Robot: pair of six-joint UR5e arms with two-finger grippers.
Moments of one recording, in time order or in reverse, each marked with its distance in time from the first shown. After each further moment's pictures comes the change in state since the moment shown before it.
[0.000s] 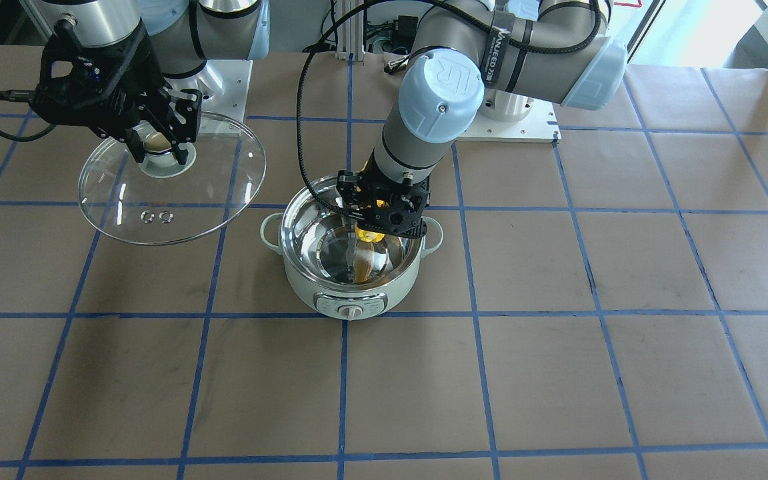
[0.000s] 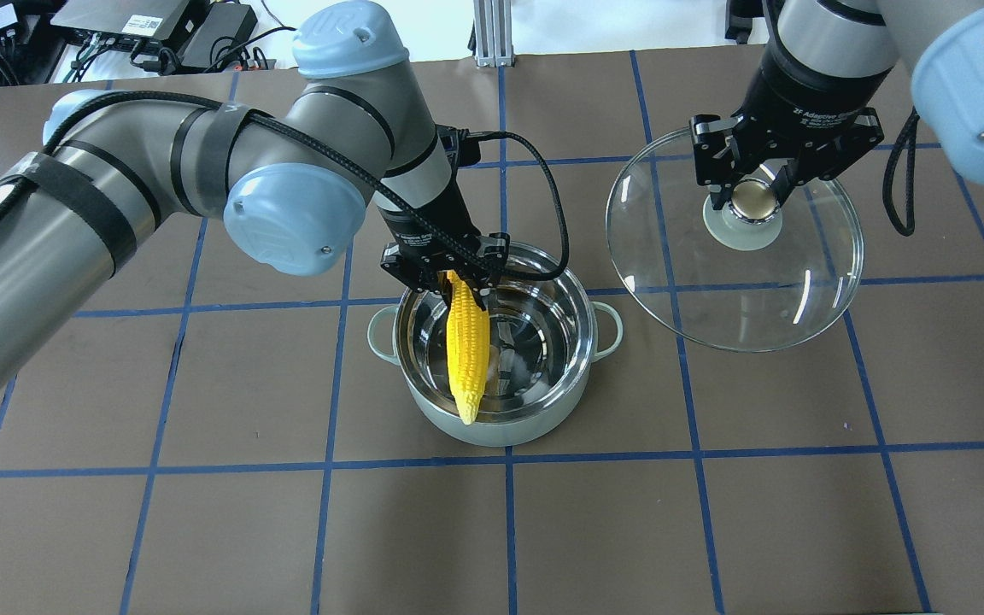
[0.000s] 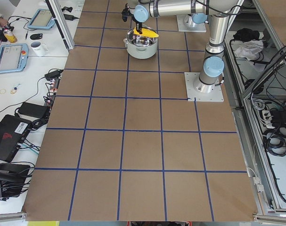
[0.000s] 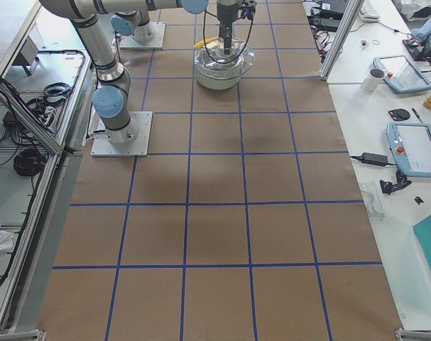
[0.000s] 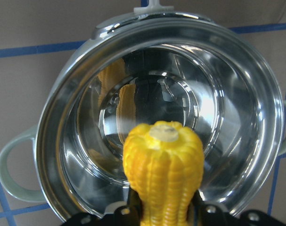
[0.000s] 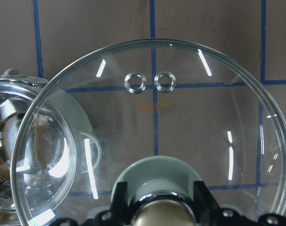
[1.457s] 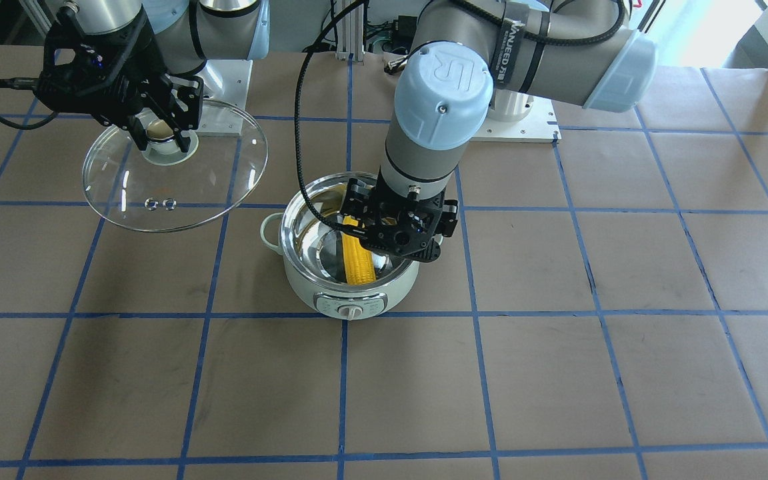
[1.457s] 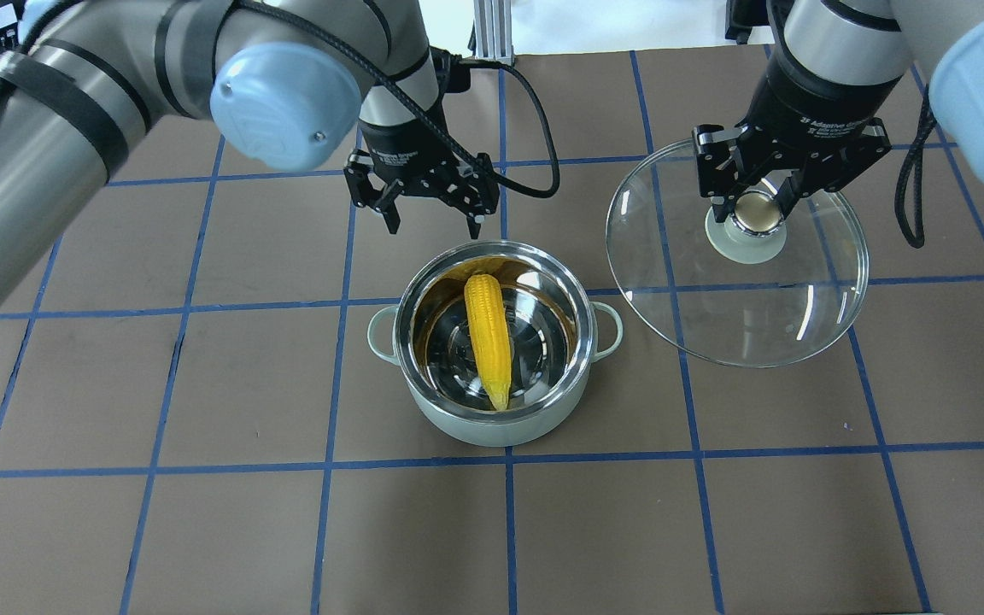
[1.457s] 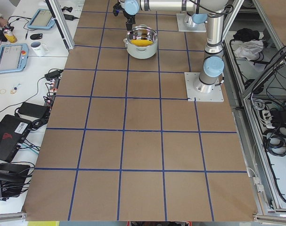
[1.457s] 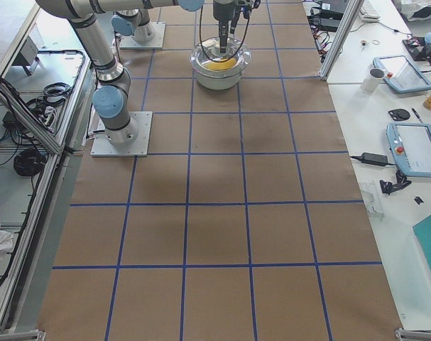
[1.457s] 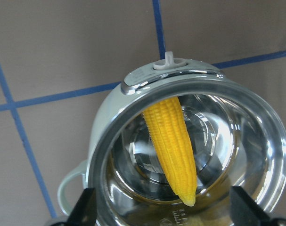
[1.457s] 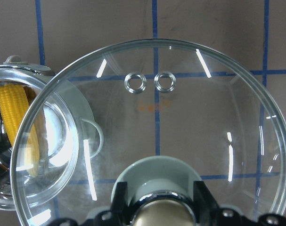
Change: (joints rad) left arm 0.020 -0.079 0.235 -0.138 0.137 0.104; right arm 0.001 -0.019 0.001 0.043 0.008 -0.003
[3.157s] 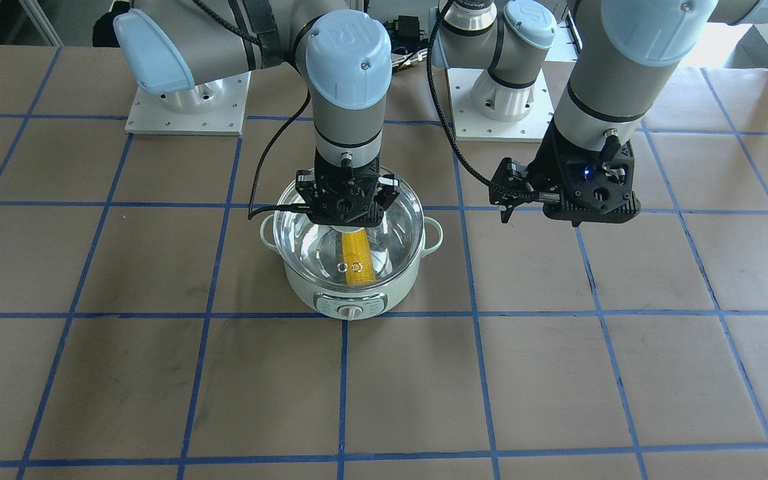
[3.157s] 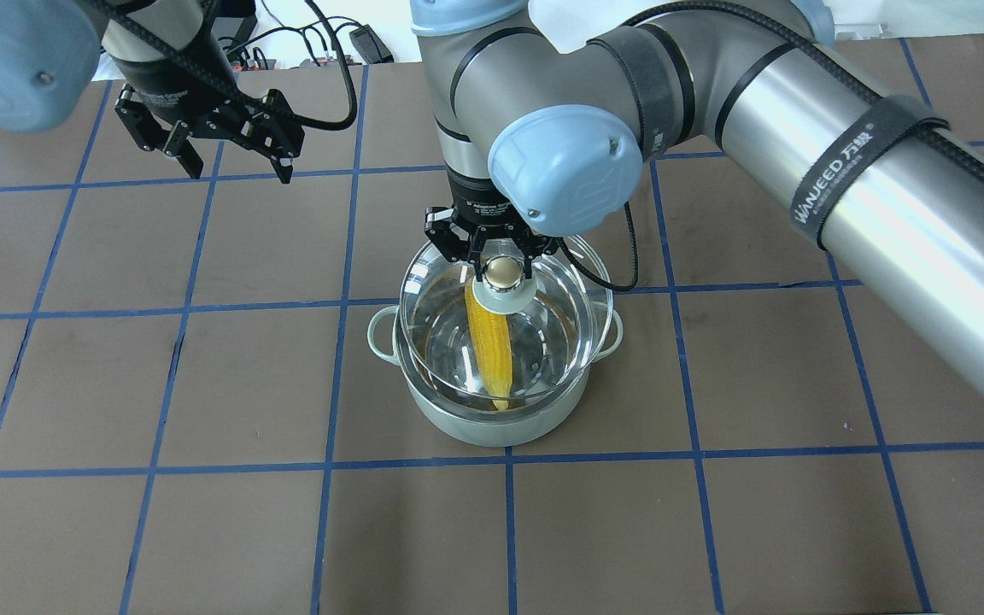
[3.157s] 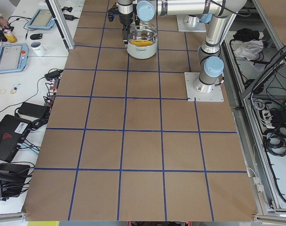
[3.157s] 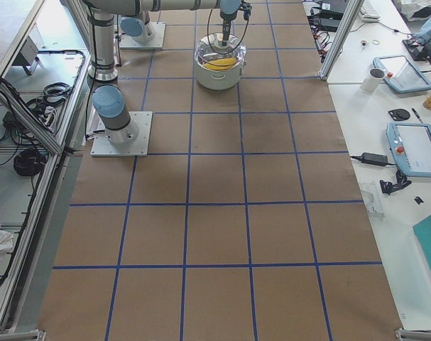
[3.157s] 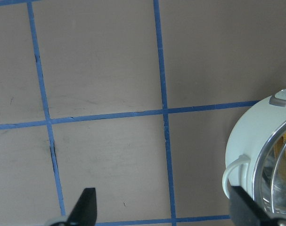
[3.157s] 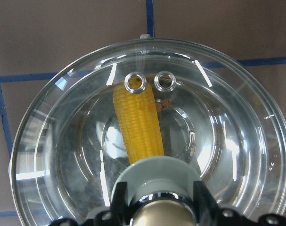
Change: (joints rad) left arm 0.265 0.204 -0.125 0.055 0.148 0.150; right arm 0.394 0.372 -0.102 -0.178 0.044 0.419
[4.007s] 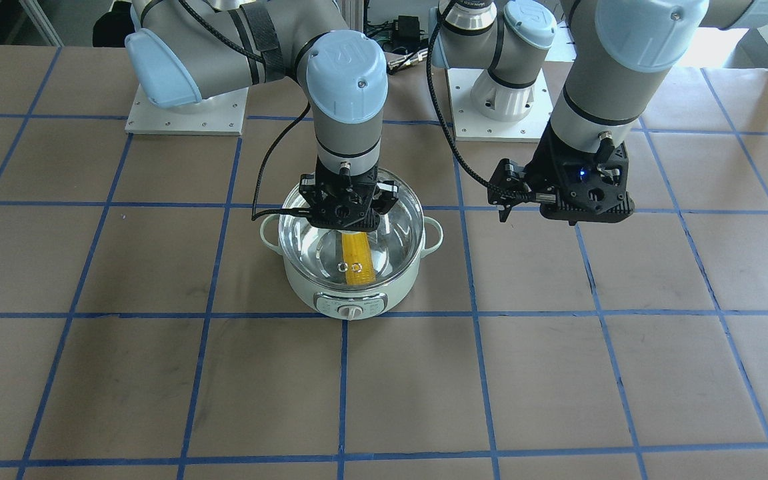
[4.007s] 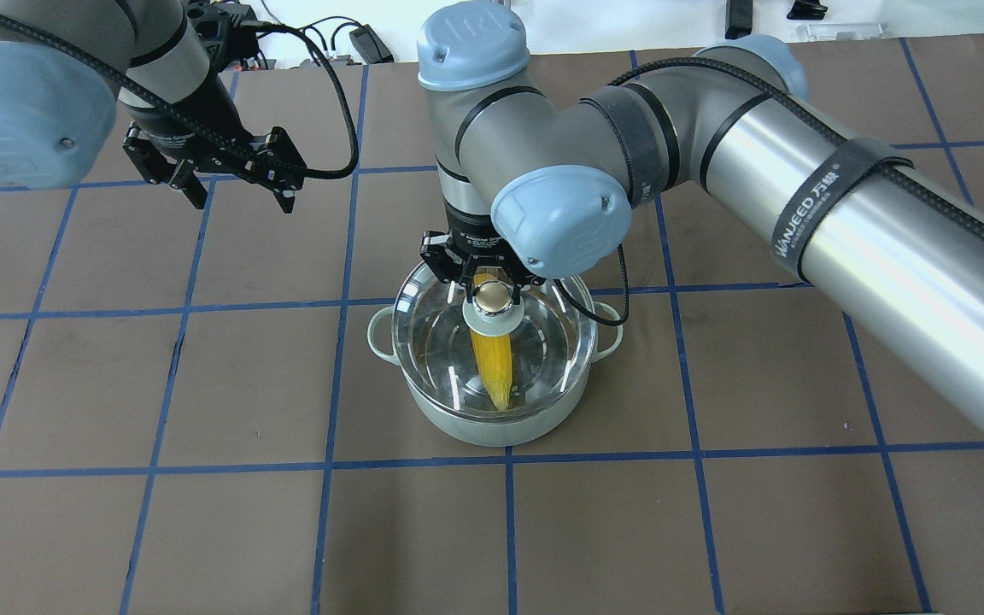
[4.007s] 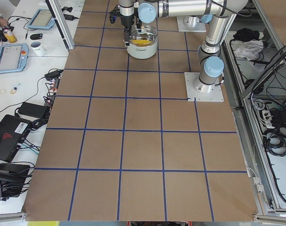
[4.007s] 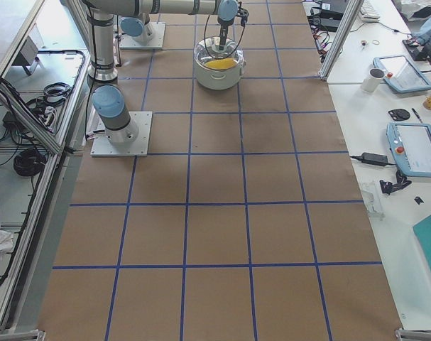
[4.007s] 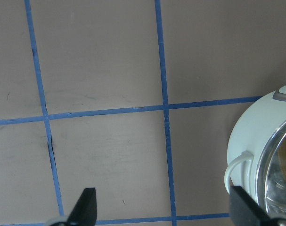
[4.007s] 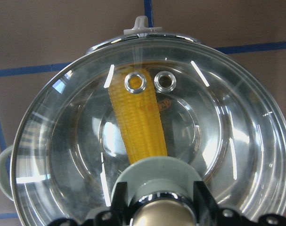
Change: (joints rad) left arm 0.002 0.012 -0.034 0.015 0.000 -0.001; right arm 0.002 -0.003 0.062 -0.046 0.018 0.035
